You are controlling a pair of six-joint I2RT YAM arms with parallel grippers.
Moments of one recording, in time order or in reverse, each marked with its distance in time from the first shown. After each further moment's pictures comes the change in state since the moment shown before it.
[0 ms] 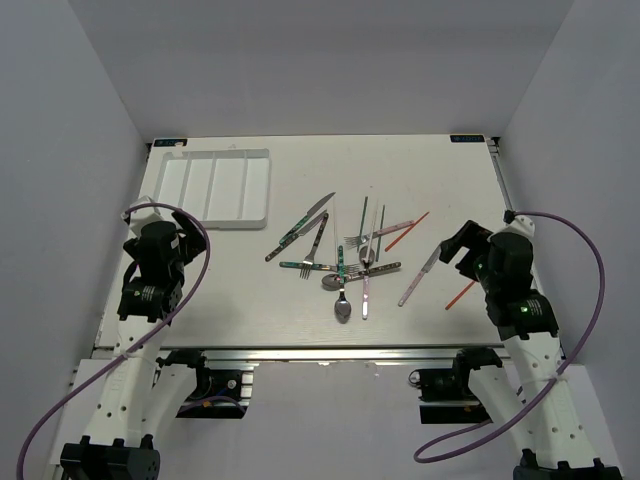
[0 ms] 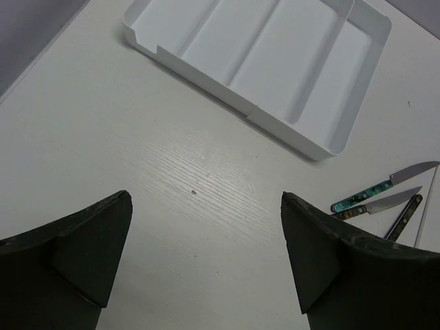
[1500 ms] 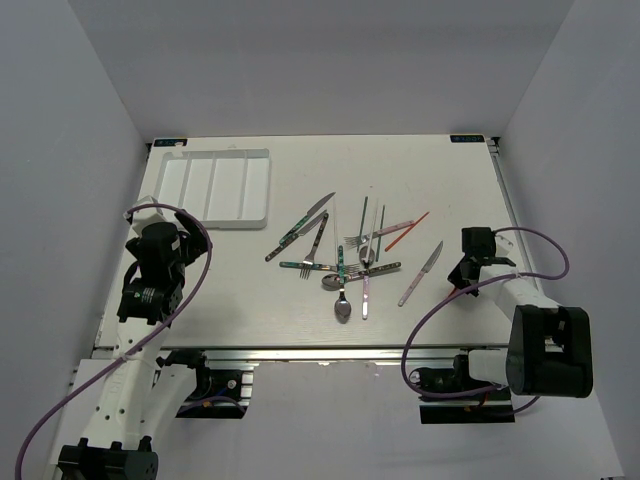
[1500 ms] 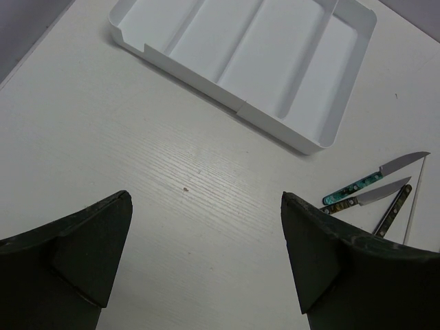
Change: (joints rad) left arm -0.020 -0.012 0.000 -0.001 0.016 0.003; right arm -0.122 0.668 -0.154 0.212 0.171 0.137
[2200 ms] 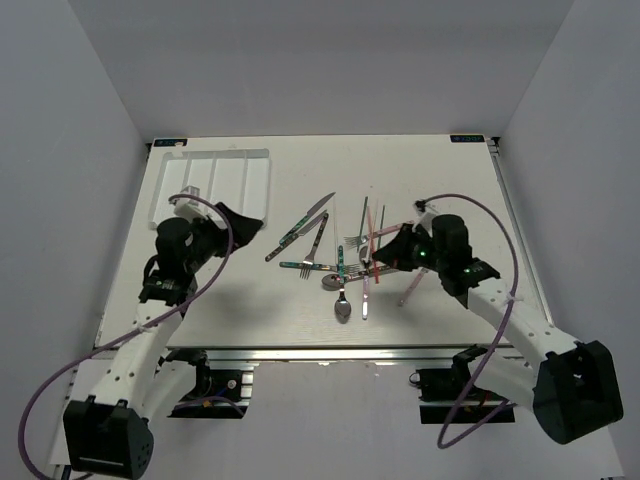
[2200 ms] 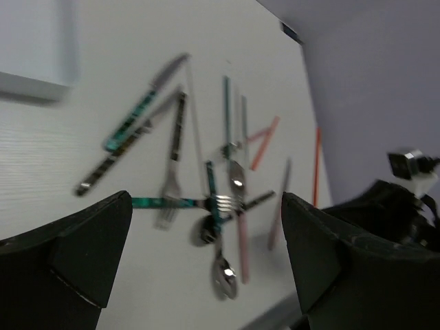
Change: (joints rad) left arm -0.017 0.117 -0.129 0.427 0.652 -0.193; right arm 0.326 -0.217 0.037 0.292 -0.655 -0.038
